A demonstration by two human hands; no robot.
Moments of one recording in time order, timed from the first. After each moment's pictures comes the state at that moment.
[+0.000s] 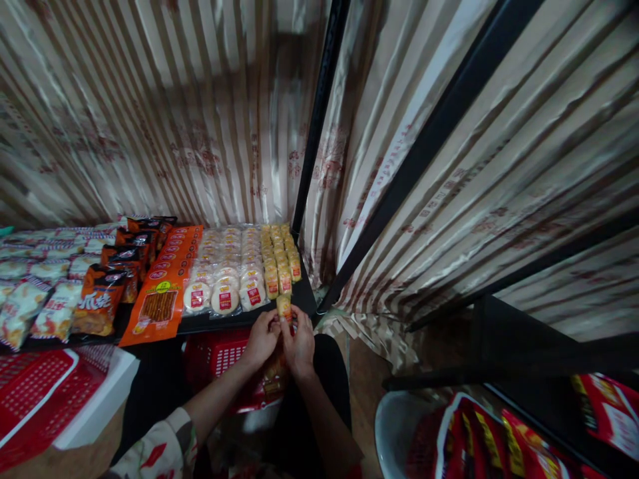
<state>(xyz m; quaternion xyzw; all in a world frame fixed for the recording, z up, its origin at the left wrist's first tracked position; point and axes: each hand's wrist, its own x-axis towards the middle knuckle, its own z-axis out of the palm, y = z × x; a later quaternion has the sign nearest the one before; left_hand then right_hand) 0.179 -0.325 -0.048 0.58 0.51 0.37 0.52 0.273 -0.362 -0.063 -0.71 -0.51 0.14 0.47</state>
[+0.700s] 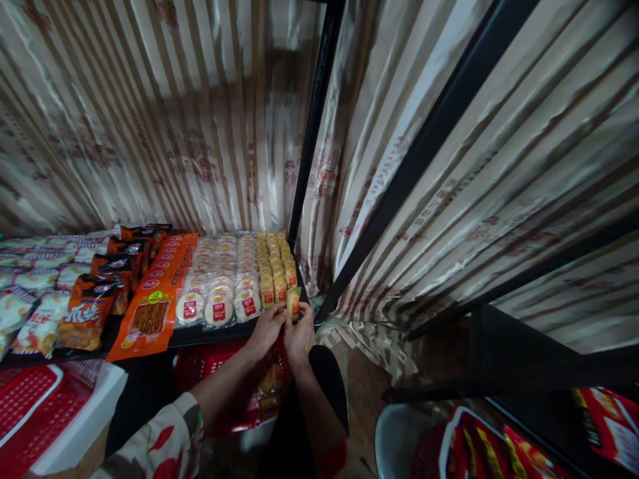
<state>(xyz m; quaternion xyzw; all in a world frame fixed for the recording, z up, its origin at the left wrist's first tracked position) 0.211 -0.286 -0.047 0.49 0.48 0.36 0.63 0.288 -0.325 -0.064 -0.77 -0.40 0.12 0.49</state>
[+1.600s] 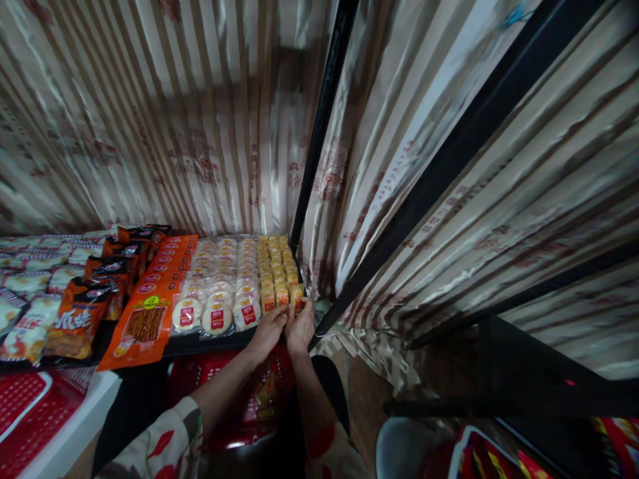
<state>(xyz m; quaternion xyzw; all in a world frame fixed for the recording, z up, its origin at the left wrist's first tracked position) 0.216 -0.269 -0.051 0.55 0.46 0.33 0.61 0.302 -0.282 -0.073 -0.77 -0.43 0.02 0.47</state>
